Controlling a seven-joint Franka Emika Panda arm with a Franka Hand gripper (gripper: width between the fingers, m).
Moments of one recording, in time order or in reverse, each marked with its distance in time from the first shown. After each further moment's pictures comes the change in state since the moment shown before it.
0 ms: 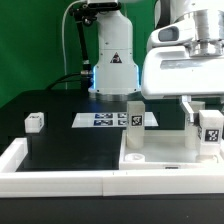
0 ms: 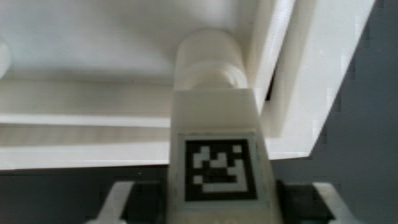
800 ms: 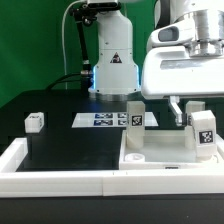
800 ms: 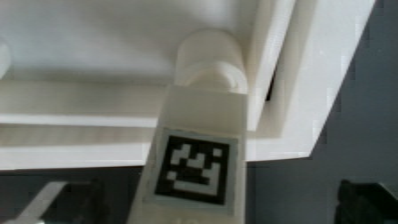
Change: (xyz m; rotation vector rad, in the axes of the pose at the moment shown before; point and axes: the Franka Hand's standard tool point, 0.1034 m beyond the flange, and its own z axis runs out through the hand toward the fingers) arm 0.000 0.000 0.000 0.000 0.000 0.000
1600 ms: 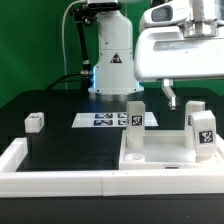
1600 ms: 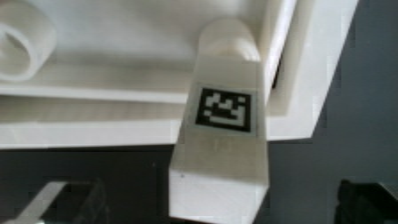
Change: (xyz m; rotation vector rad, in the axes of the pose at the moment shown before) arm 0.016 0.019 -0.020 0.016 -0.218 -0.011
